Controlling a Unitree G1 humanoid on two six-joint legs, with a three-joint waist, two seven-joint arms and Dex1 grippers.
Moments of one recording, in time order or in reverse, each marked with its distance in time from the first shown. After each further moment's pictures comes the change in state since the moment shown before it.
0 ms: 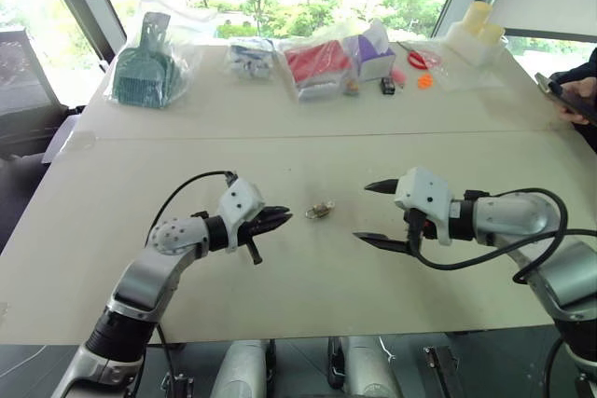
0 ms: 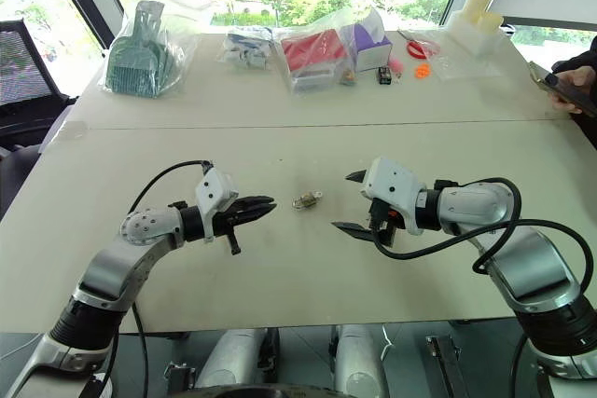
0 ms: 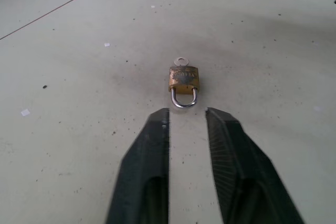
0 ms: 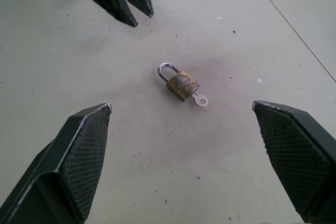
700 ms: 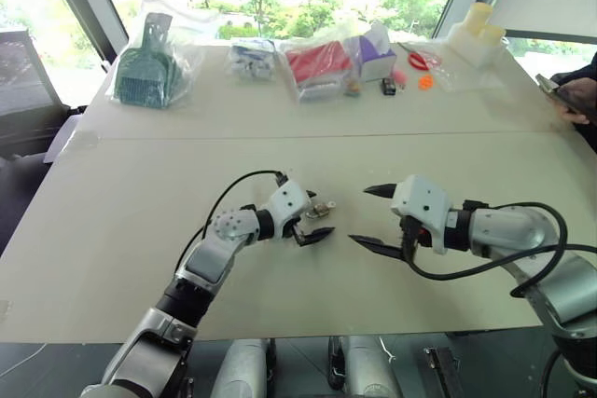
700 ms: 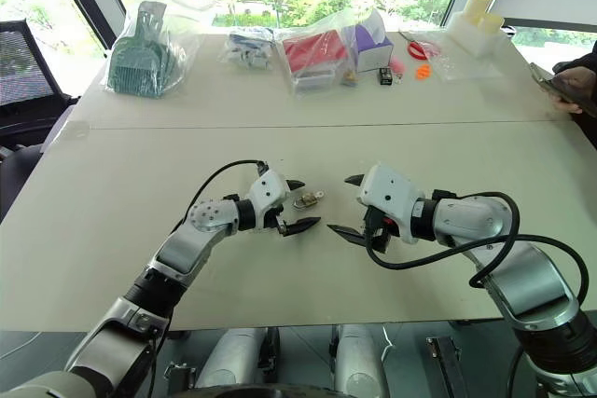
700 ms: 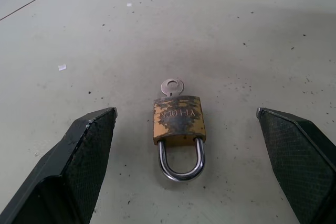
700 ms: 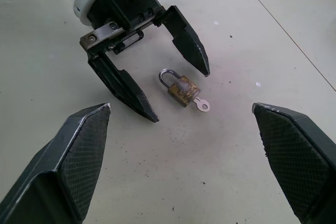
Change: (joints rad) left arm -0.181 -0.200 -0.139 0.366 0.196 -0.196 0.040; right arm 0.051 0.021 -0.008 -0.071 -0.002 0.028 -0.084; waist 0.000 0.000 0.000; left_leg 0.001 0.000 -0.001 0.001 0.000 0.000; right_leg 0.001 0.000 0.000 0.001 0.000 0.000
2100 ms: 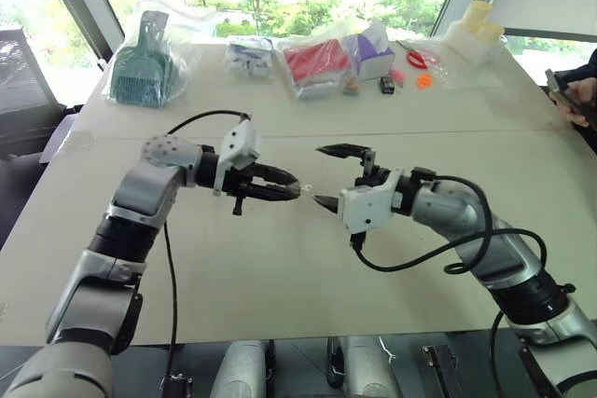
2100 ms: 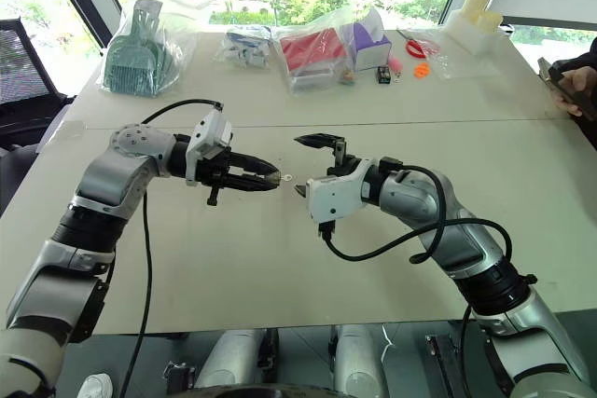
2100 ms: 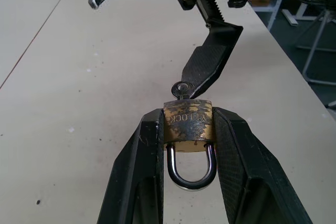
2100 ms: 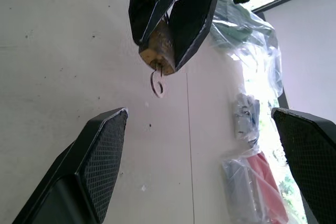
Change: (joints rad) left arm -0.304 0.302 0.129 0.028 -0.288 0.134 -0.633; right arm -0.271 0.165 0.261 0.319 -0.626 -0.776 -0.109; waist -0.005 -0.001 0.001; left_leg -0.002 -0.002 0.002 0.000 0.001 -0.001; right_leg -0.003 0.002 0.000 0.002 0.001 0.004
